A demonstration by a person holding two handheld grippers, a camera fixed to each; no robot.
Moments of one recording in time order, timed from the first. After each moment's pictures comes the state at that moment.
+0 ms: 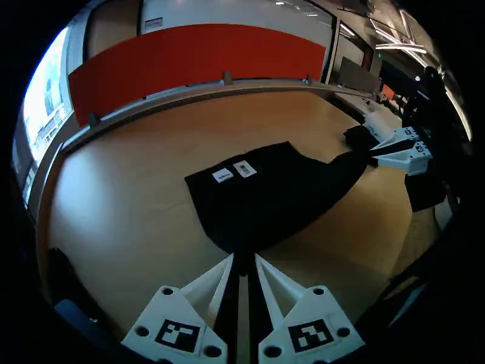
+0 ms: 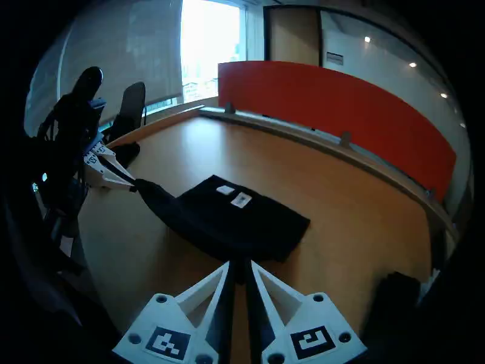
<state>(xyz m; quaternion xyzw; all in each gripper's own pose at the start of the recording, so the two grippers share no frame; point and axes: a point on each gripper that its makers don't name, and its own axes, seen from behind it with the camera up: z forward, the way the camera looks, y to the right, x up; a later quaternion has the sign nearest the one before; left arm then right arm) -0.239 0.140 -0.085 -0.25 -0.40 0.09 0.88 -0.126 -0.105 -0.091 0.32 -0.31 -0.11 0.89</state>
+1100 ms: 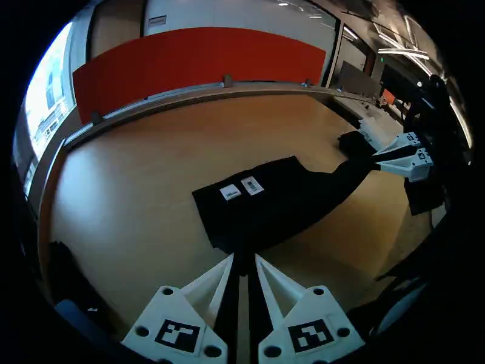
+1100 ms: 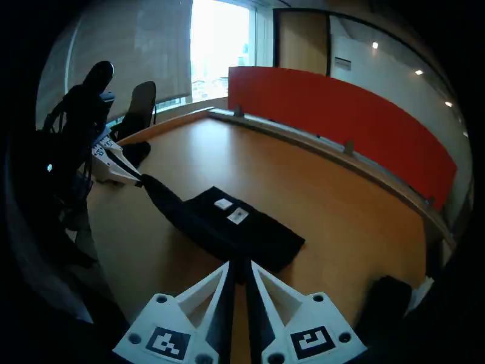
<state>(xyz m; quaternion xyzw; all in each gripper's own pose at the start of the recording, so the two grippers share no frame) -0.214 0.141 -0.102 -0.25 -0.41 0.07 0.87 -0.100 -0.102 -0.114 0.34 -0.31 -0.13 0.88</state>
